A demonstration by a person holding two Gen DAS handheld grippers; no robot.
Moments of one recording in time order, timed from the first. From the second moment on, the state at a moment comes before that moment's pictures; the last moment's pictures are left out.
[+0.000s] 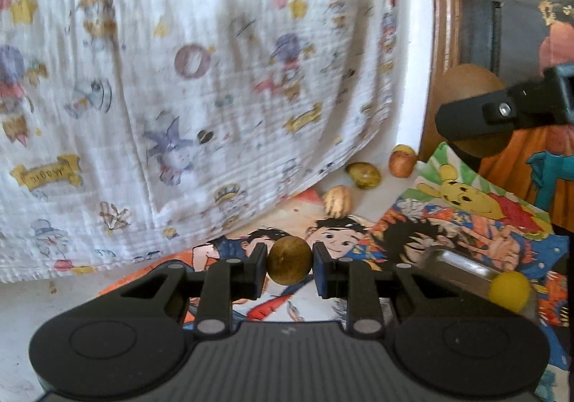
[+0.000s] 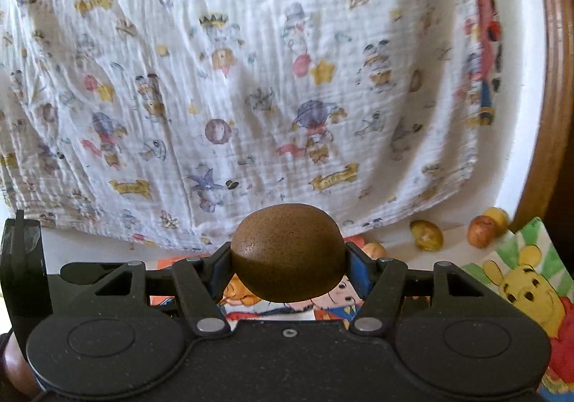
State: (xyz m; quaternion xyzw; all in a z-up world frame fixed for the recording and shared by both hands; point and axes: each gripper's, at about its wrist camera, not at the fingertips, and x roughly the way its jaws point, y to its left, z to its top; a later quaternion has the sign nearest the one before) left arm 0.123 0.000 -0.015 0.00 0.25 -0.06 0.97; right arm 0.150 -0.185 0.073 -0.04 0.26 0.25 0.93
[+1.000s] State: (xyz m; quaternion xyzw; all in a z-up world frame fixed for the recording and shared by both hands) left arm 0.065 -0.046 -0.010 0.03 0.25 -0.09 0.96; right arm 0.038 -0.281 0.067 0.02 0.25 0.17 0.95
